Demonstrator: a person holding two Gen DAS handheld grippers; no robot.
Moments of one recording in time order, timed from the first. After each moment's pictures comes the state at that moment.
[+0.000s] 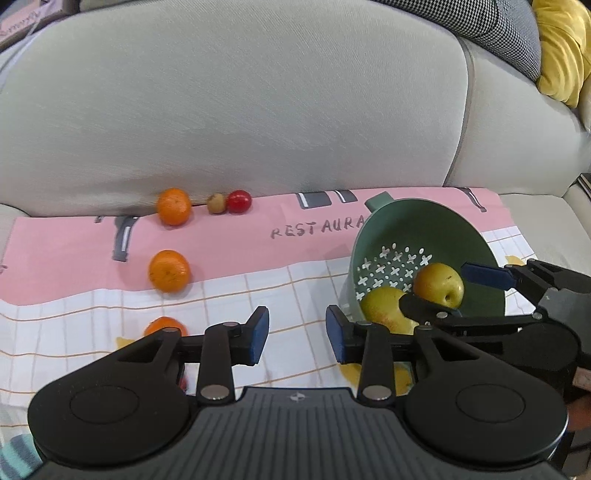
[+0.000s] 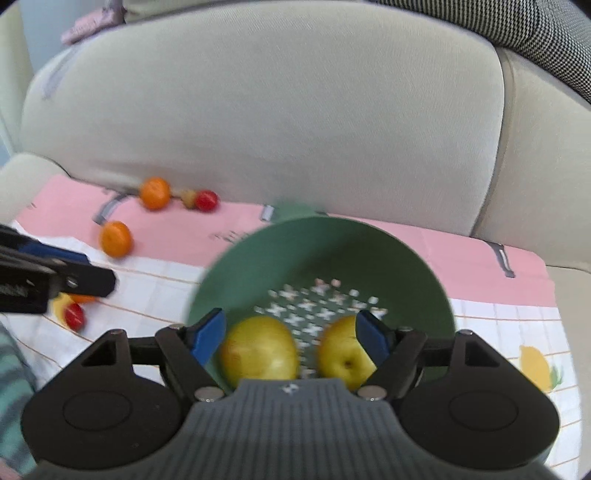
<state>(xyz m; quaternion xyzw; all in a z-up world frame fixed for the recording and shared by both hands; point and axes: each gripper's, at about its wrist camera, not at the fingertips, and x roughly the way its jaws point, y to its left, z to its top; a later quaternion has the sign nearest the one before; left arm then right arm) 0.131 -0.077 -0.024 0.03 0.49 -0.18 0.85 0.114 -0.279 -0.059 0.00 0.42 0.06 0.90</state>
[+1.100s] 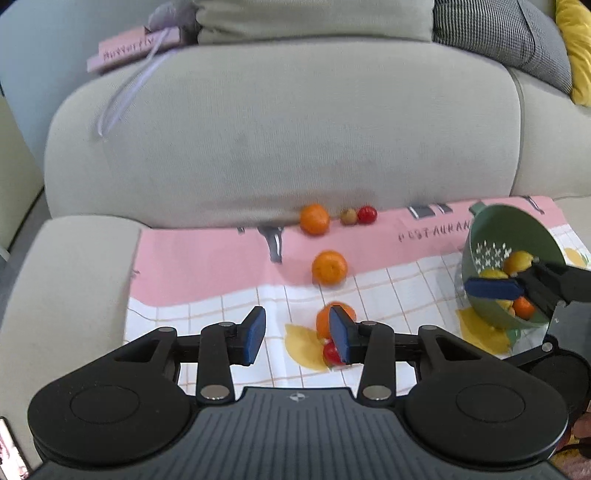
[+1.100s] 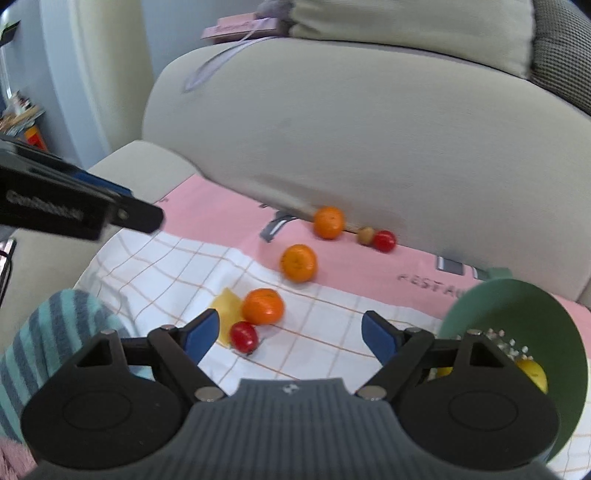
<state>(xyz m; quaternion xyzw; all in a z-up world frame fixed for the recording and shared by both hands) 0.104 0.055 0.014 0.08 0.44 -0.11 0.89 0.085 -0.133 -0.039 -0.05 0.38 0.21 0.90</state>
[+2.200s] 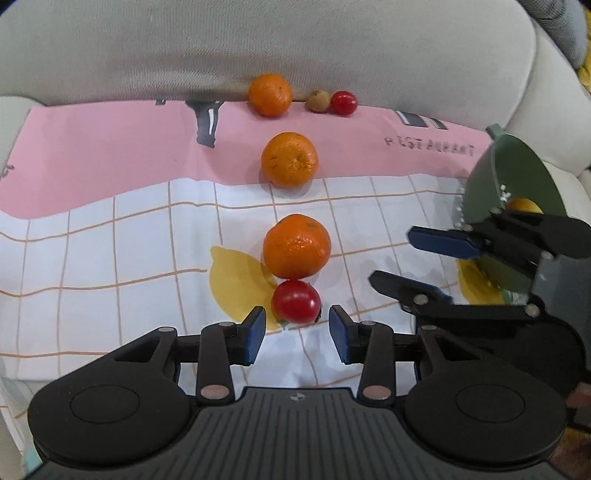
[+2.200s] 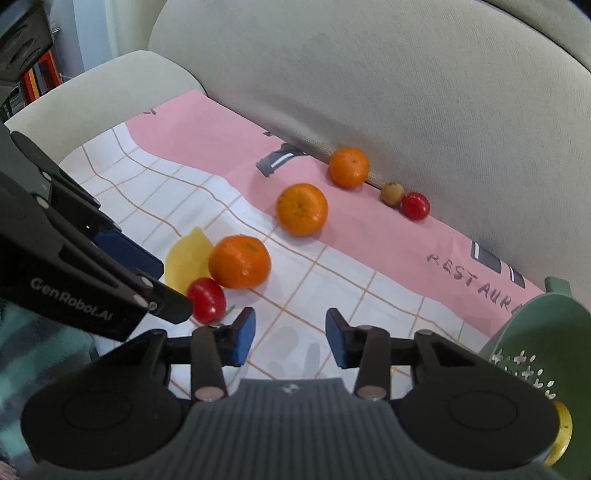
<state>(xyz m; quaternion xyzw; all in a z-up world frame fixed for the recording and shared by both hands) 0.161 0.055 -0.110 0.00 0.57 -0.18 0.80 0.140 -0.112 -0.118 -0.13 0.44 0.22 0.86</state>
